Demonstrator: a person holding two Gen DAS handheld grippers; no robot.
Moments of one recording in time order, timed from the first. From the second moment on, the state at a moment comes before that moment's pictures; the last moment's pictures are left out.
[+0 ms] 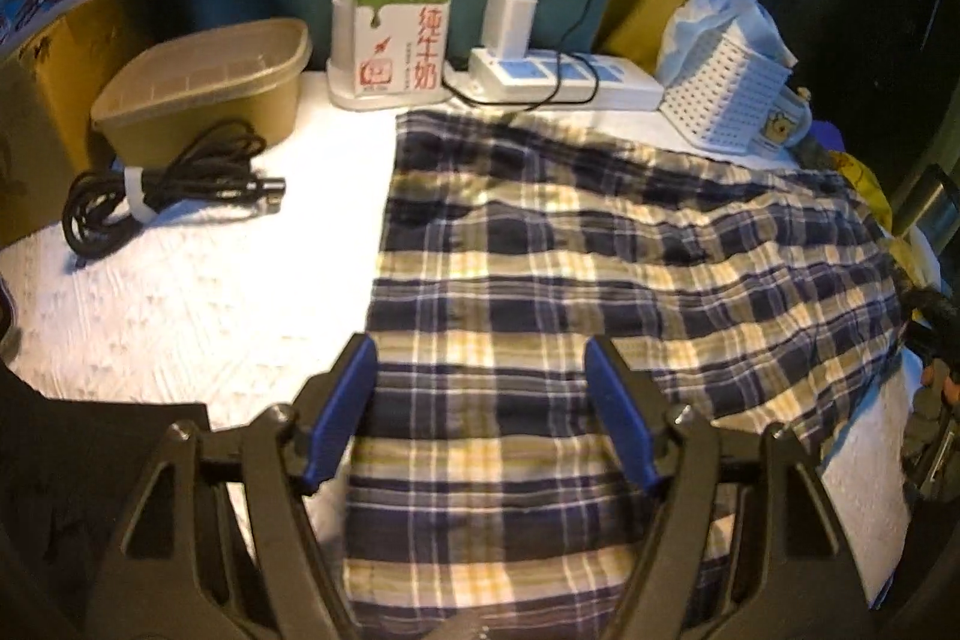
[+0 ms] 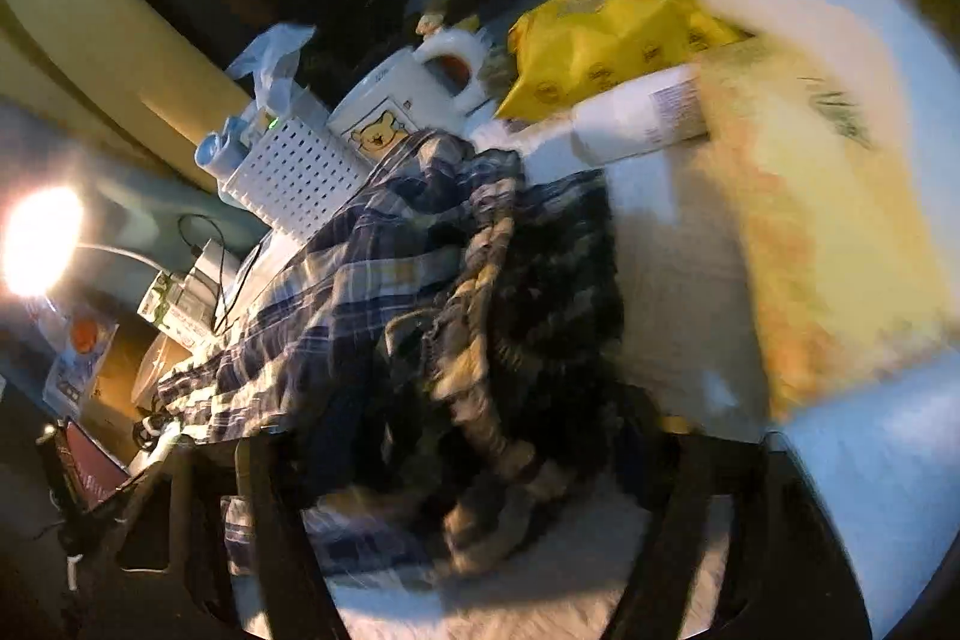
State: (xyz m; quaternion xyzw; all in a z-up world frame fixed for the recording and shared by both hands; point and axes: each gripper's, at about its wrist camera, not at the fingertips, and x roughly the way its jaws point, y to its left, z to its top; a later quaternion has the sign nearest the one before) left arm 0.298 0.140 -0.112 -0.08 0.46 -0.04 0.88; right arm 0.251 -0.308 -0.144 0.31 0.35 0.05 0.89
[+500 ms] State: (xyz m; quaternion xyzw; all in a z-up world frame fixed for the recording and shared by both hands) left arm 0.270 0.139 -0.087 -0.08 0.43 -0.06 0.90; right arm 0.214 -0.337 -0.033 0.20 0.24 0.00 0.95
